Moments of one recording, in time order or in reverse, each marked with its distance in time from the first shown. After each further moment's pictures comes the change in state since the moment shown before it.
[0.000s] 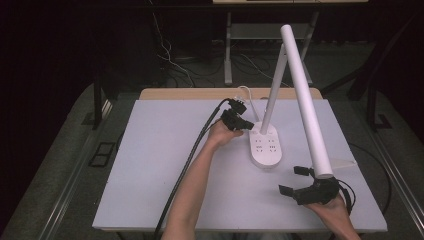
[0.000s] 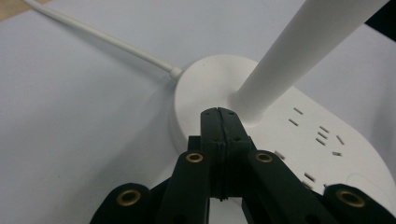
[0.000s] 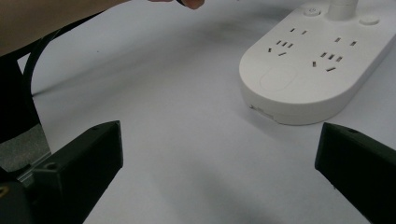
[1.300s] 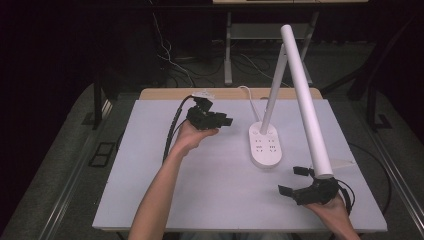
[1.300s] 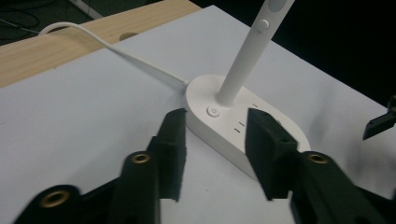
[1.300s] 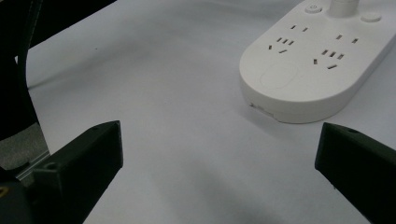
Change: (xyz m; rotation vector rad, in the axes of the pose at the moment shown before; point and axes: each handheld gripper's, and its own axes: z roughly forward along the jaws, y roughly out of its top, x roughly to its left) left arm -0.003 -0.037 -0.116 -0.215 0.004 -0.041; right arm 0.000 0.000 0.002 0.008 -0.001 -0.005
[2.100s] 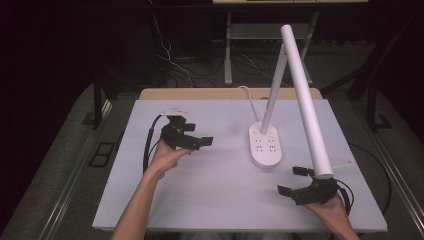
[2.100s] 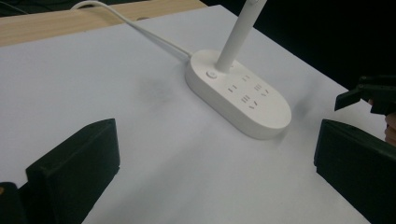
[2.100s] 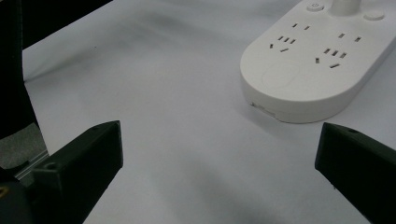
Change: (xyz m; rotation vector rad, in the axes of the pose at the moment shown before) left arm -0.009 -0.056 -0.065 -0.051 0.034 -0.066; right arm 0.000 0.000 0.002 0.006 -0.002 -0.002
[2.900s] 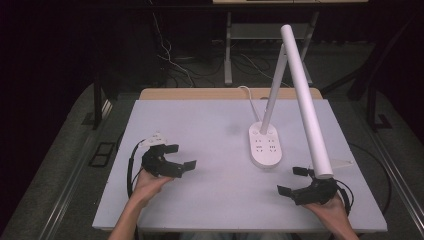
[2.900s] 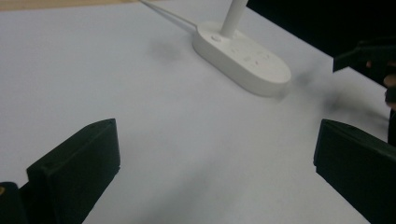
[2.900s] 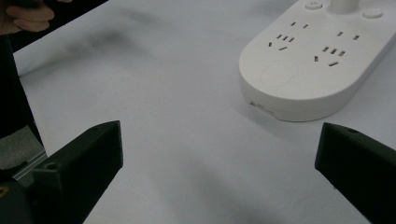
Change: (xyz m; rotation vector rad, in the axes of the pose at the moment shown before) left arm -0.014 -0.071 -0.043 -0.043 0.056 0.012; right arm 0.001 0.000 0.000 0.004 -0.007 0.006
